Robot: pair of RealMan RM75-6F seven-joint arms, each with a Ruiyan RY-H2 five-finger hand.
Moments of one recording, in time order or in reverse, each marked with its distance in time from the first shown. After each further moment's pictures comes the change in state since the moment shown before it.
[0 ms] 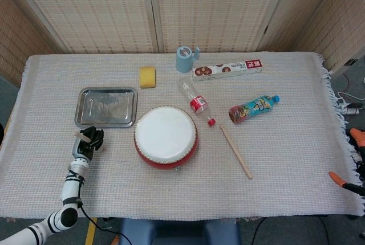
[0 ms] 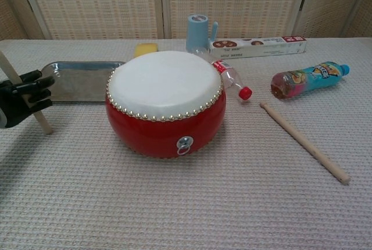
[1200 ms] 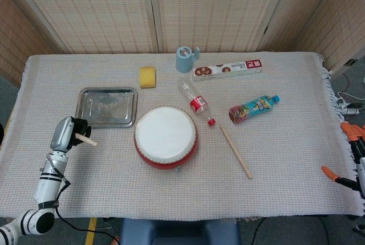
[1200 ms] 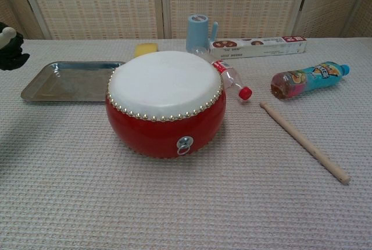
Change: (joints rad) left arm -0.033 0.255 0.099 -0.179 0.156 0.237 0.988; right arm 0.038 0.006 0.018 -0.030 -0.037 0.001 -0.046
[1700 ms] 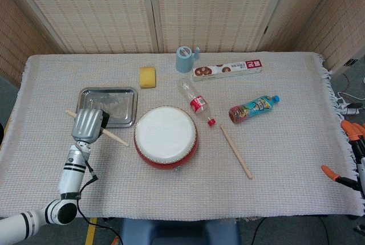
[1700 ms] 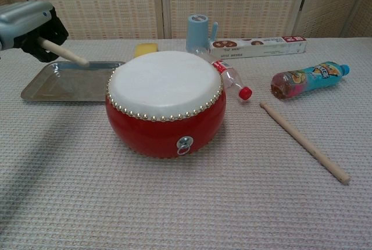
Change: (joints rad) left arm -0.195 -0.073 0.008 -0.105 -0.223 0.070 0.794; right arm 0.005 0.015 0.003 -0.006 -0.028 0.029 0.012
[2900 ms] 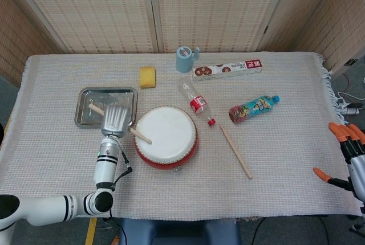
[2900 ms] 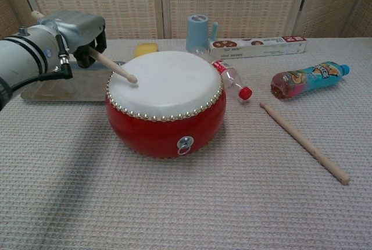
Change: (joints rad) left arm -0.279 -0.146 0.006 0.010 -0.403 0.151 0.419; right arm 0.025 -0.014 -0.028 0.026 -0.031 -0.015 0.044
